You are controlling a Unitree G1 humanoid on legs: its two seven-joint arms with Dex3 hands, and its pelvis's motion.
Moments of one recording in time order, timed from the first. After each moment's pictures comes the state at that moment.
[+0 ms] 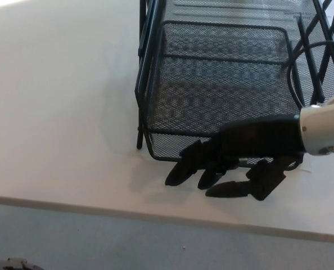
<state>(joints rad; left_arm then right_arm) -0.23 0.64 -0.17 1.18 0.19 -0.45 -0.54 -0.78 -0.71 0.55 -0.26 0.00 0.45 1.00</state>
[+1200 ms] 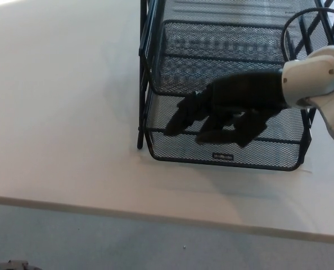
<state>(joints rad) -0.22 0.64 -0.17 1.16 0.19 -0.46 -0.53 -0.95 -0.56 0.54 0.11 -0.12 0.32 1.00</state>
